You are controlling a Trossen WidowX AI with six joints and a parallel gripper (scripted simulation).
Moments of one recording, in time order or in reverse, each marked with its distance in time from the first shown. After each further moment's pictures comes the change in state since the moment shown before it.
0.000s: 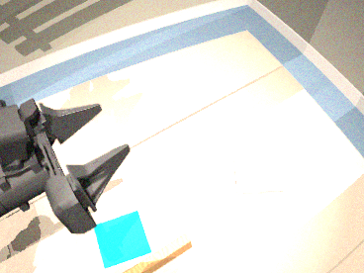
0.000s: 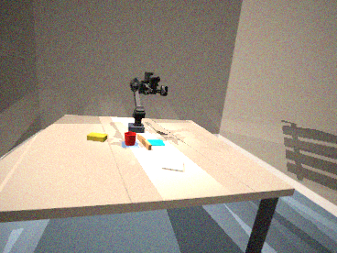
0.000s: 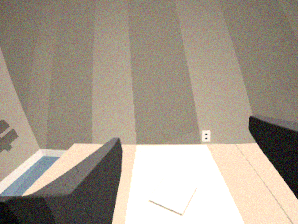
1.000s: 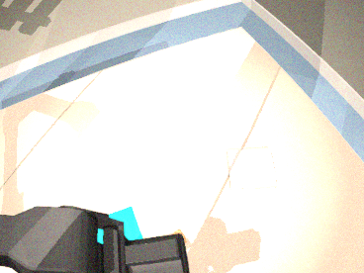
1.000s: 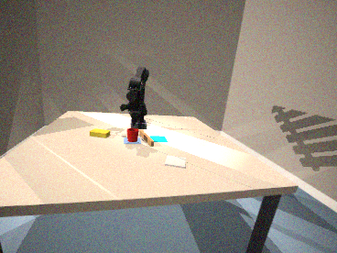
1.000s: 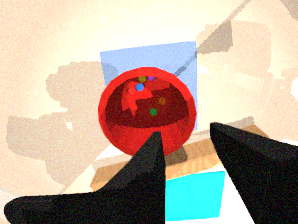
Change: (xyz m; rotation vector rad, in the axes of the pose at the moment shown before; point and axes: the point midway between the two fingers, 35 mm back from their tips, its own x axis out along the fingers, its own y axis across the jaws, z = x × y) arm -0.059 -0.121 -0.219 1.359 1.091 -1.273
